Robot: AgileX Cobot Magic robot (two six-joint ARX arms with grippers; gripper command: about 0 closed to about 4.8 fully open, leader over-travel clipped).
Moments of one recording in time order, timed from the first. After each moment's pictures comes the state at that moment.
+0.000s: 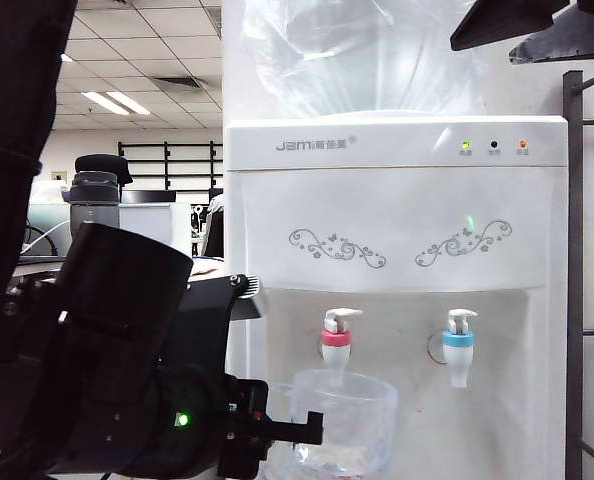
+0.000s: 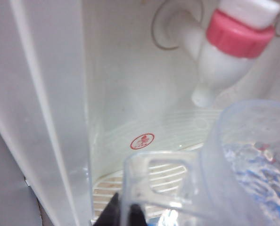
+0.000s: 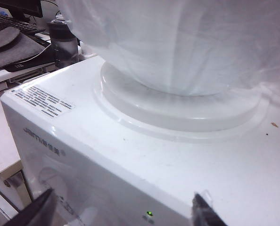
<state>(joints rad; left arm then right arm) -0.82 2.29 0.54 1.39 -0.27 -0.19 0.38 0.85 0.54 0.20 -0.16 -0.05</state>
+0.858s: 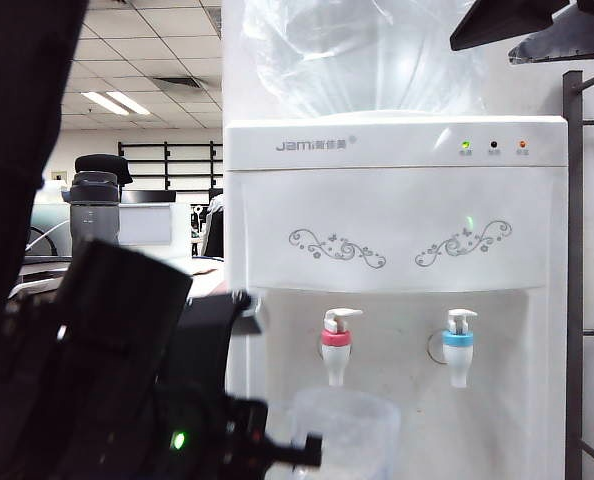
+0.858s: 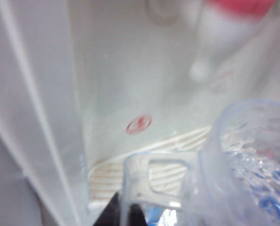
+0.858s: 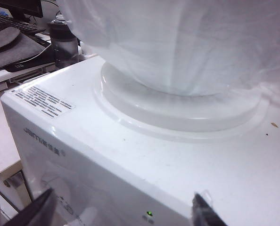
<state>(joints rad) -0.82 2.33 0.54 1.39 -0.25 -0.20 0.38 0.85 0.54 0.20 -0.16 -0.05</state>
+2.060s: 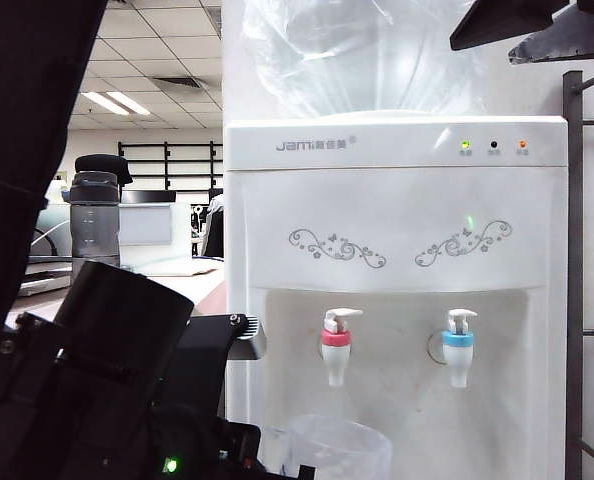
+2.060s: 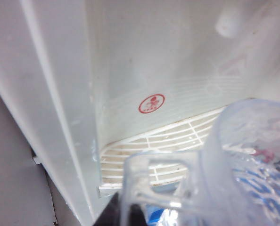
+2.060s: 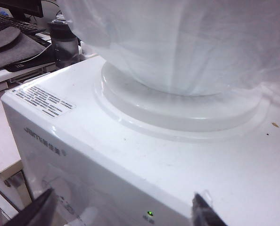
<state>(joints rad) -0.82 2.36 0.54 1.37 -0.27 -0.19 0.38 0.85 0.54 0.20 -0.16 -0.05</state>
